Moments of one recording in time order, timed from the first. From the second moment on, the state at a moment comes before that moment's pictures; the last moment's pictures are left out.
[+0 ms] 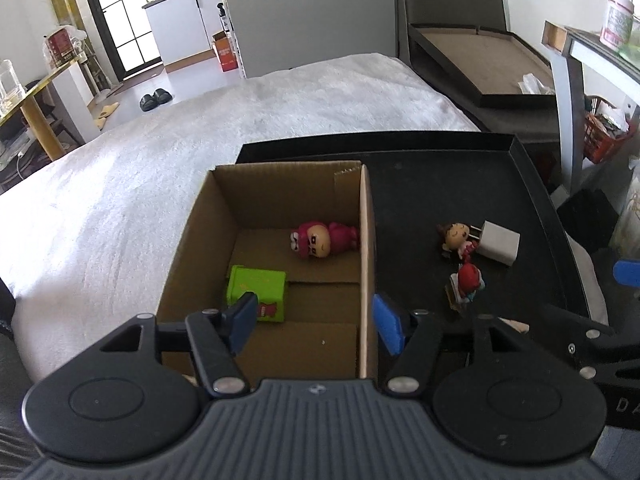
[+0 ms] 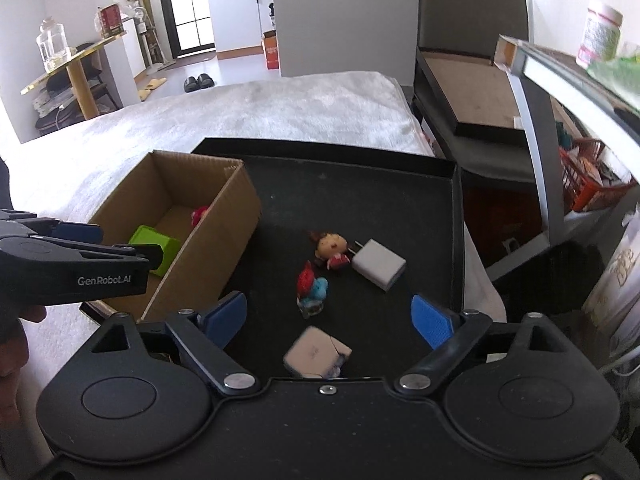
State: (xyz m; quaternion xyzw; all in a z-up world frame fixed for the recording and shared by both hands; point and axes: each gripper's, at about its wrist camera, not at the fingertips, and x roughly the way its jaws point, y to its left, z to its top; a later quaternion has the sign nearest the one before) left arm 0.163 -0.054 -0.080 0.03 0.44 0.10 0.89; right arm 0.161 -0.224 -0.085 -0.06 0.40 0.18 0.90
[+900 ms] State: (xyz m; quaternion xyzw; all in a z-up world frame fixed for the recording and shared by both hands) left arm 0.173 -0.050 -0.113 0.00 0.46 0.07 0.88; right arm 0.177 -0.212 -0.156 -0.04 0.48 0.18 0.86
